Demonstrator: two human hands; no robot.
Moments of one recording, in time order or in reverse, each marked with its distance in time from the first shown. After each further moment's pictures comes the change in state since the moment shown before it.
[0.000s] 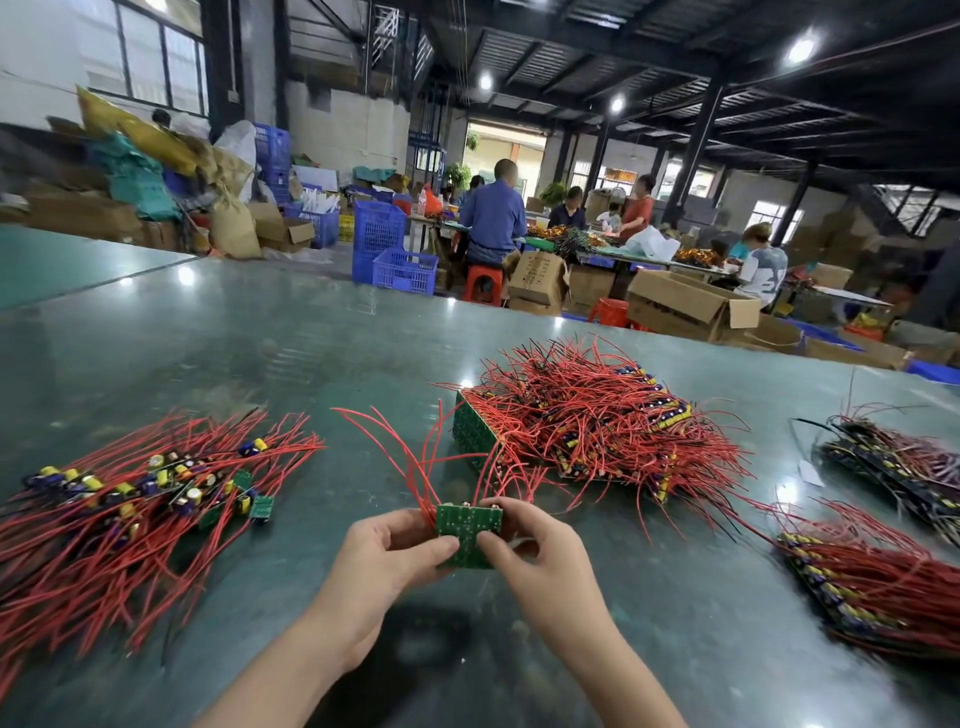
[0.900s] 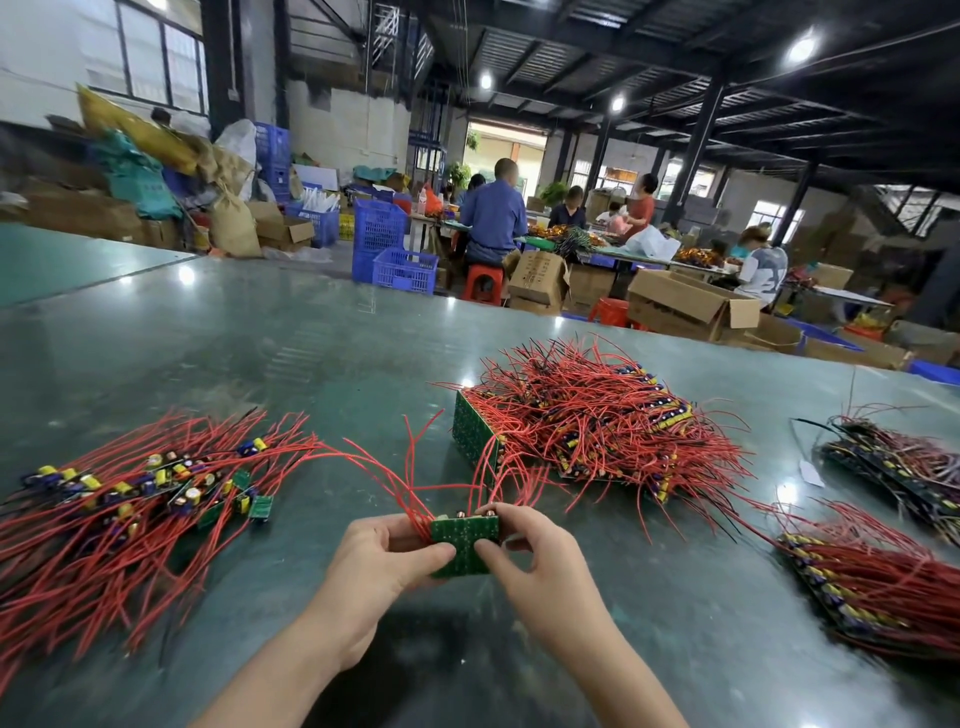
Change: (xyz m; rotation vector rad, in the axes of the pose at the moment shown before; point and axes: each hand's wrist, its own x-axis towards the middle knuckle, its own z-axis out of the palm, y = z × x) left_hand -0.004 0.007 0.002 0.074 0.045 -0.021; right_hand 0.001 0.006 0.002 -0.197 0.002 -0.137
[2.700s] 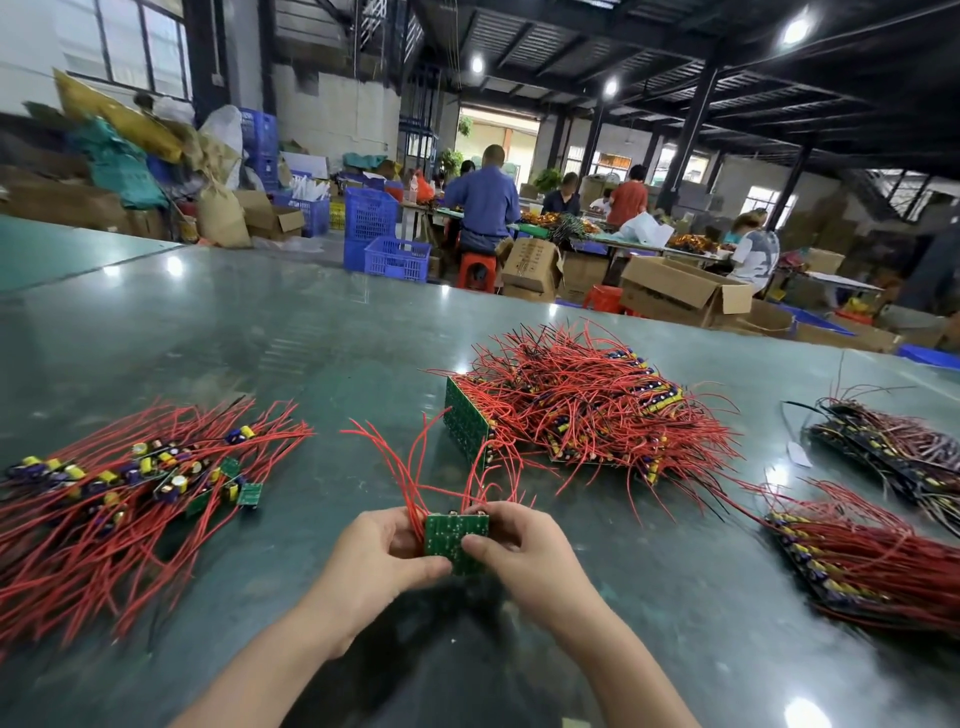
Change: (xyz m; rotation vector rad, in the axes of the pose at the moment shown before) left_hand -0.001 -0.005 -0.003 0.319 -0.142 0.023; right_hand 0.002 0.009 0.003 0.249 -0.179 0.267
